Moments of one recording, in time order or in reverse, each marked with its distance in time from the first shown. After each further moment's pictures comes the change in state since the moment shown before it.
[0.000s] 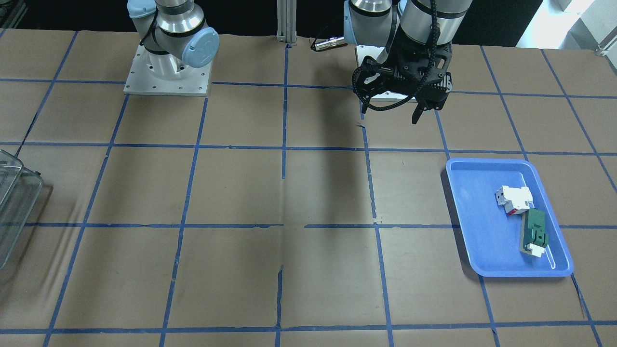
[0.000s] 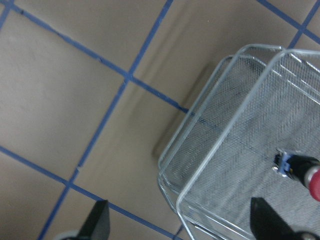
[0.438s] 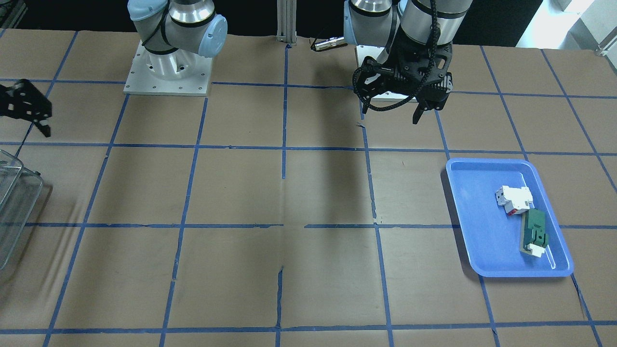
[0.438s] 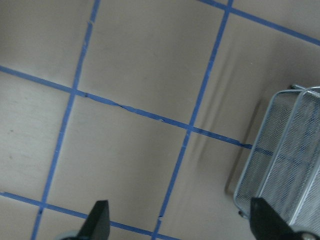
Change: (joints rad) left arm 0.000 0.000 0.000 0.000 0.004 0.000; right arm 0.298 -0.046 0.006 0.015 0.000 0.506
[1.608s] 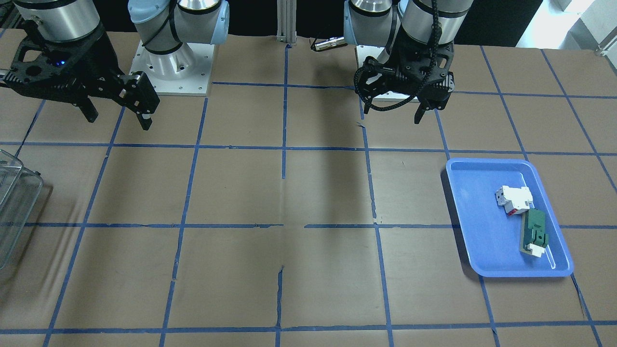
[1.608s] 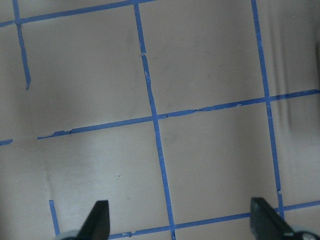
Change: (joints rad) left arm 0.004 0.001 0.001 0.002 0.007 -0.001; right arm 0.262 -0.037 0.003 0.017 0.000 0.705
